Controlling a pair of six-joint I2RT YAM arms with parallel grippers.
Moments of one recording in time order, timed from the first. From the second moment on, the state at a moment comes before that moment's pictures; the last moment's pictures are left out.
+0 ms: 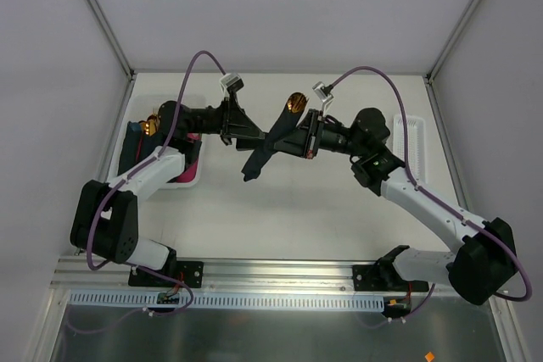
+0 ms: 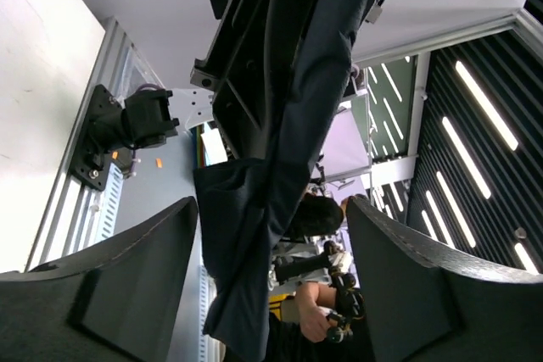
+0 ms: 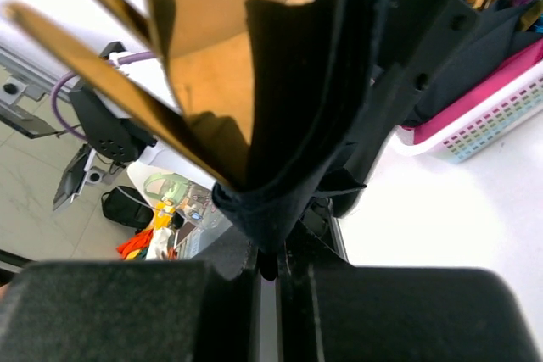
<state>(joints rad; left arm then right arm) -0.33 1.45 0.90 1.06 1.30 -1.80 0.63 1.22 0.91 0.46 -0.78 0.91</state>
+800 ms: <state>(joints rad) -0.37 1.24 1.03 0.10 1.24 -0.87 0.65 1.24 1.03 0.11 -0.71 0.83</state>
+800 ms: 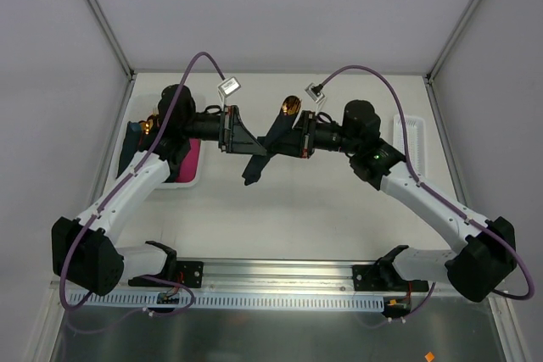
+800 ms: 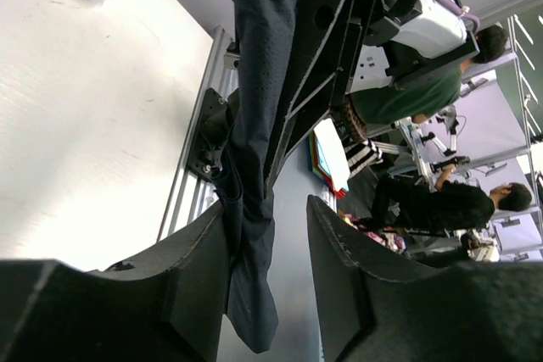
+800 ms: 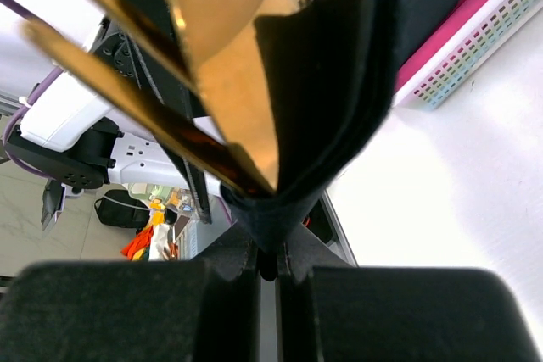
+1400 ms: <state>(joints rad) -0.37 1.23 1.10 -0.22 1.15 -0.59 0.65 1.28 1.06 0.06 -0.70 0.82</state>
